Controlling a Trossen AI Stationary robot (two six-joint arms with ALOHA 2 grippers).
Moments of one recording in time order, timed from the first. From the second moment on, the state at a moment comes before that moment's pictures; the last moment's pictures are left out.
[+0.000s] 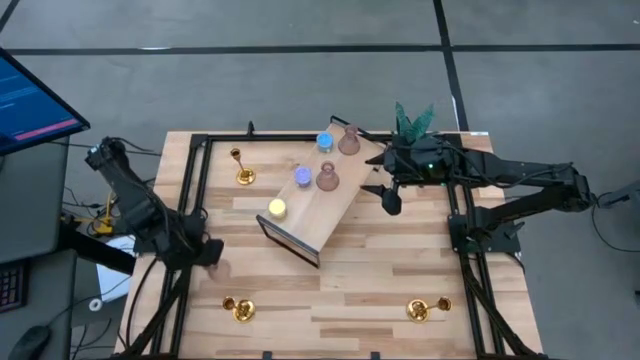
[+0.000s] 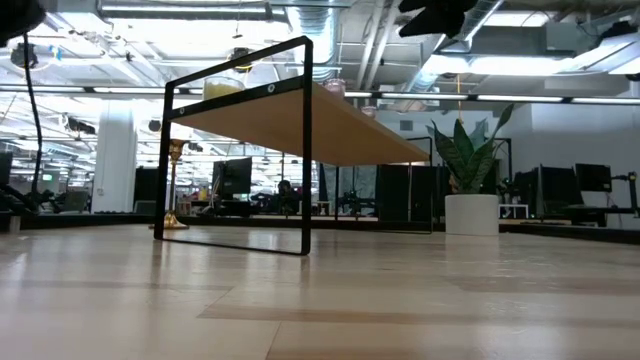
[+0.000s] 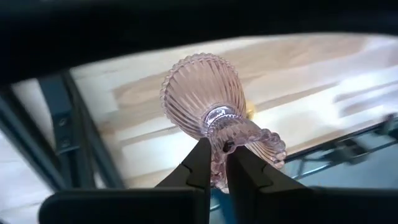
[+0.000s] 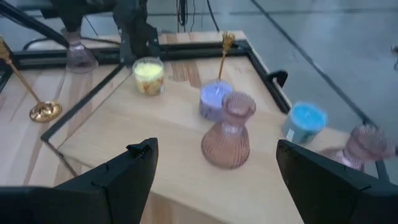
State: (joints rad) left arm -0.87 0.81 0.84 -1.17 -0.10 -2.21; right arm -0.09 1.12 1.12 -0.48 0.13 -0.02
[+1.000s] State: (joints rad) left arm -0.38 0.89 1.21 -1.04 -0.41 -1.85; right arm 0.01 1.67 1.62 -0.24 0.00 -0.19
